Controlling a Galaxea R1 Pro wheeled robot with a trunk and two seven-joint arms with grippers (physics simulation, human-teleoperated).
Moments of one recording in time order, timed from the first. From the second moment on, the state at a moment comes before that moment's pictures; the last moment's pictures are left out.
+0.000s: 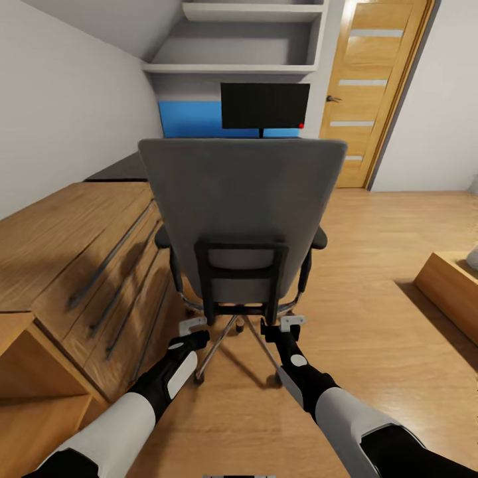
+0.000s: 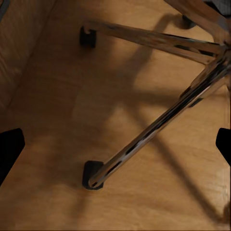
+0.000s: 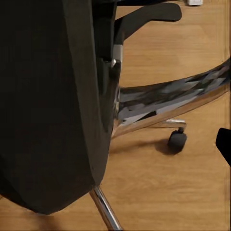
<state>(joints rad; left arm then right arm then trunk) -0.74 -0.11 -0.31 -0.56 0.51 0.16 0.40 -0.82 0.16 0.22 -0.25 -0.10 -0.37 -0.17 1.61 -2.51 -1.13</state>
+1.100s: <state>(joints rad) -0.74 -0.11 -0.31 -0.56 0.51 0.16 0.40 -0.82 0.16 0.22 -0.24 -0.10 -0.37 -0.17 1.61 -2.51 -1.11</state>
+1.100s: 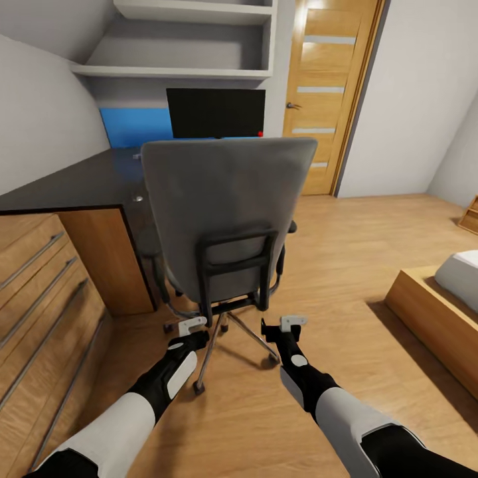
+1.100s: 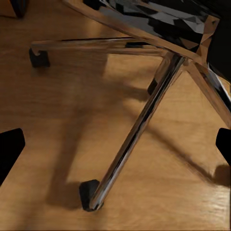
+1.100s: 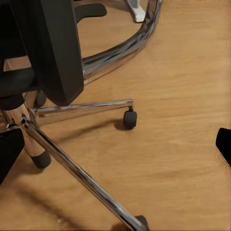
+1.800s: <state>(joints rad) -0.74 -0.11 -0.31 -0.56 0.51 0.15 0.40 -0.82 0.16 0.22 -0.24 -0.10 -0.37 -0.17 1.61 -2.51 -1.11</state>
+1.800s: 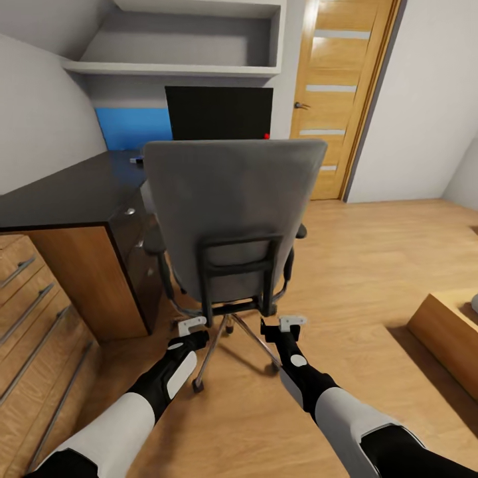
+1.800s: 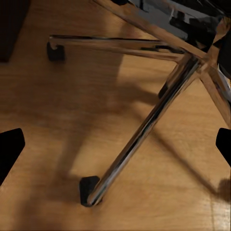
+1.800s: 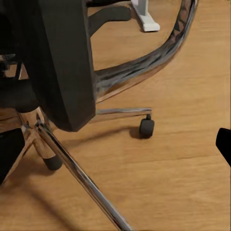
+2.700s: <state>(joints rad) -0.74 -0.10 -0.31 -0.56 0.50 0.15 0.40 -0.82 0.16 0.21 -0.24 -0.10 -0.37 -0.16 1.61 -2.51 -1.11</state>
